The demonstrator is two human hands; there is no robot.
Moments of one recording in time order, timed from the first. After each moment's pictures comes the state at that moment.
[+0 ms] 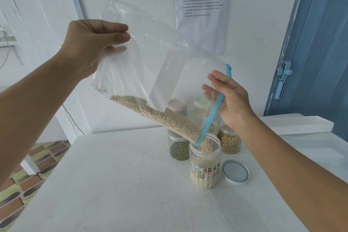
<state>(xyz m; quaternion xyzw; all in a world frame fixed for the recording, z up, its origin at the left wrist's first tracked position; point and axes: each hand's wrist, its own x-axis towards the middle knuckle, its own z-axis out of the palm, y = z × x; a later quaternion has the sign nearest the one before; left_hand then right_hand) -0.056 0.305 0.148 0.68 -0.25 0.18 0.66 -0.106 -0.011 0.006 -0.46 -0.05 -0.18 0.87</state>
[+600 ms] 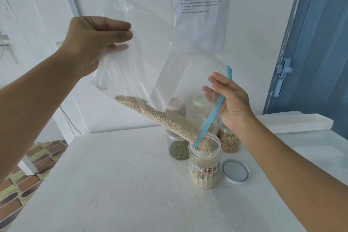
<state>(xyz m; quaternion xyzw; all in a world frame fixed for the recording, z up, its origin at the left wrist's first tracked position) -0.049 0.295 0.146 0.69 -0.26 0.18 0.65 -0.102 -0.014 -0.005 -0.45 -0.03 -0.19 0.87</state>
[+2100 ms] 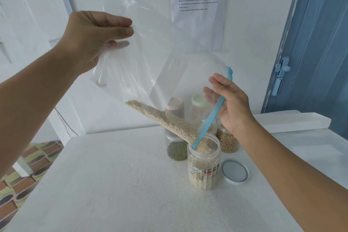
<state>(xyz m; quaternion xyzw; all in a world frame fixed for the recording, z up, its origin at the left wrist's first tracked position) -0.041 0.289 0.148 0.69 -0.28 0.17 0.64 -0.104 -0.013 -0.010 -0.44 -0.02 -0.20 0.87</state>
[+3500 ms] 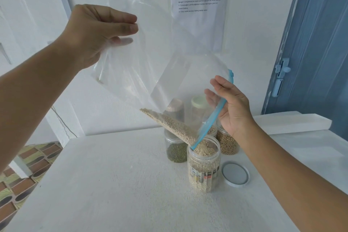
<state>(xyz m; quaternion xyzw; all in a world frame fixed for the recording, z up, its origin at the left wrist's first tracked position) -0.045 0.279 0.160 0.71 -0.29 0.16 0.62 -0.100 -0.017 -0.014 -0.42 -0.02 -0.19 0.88</state>
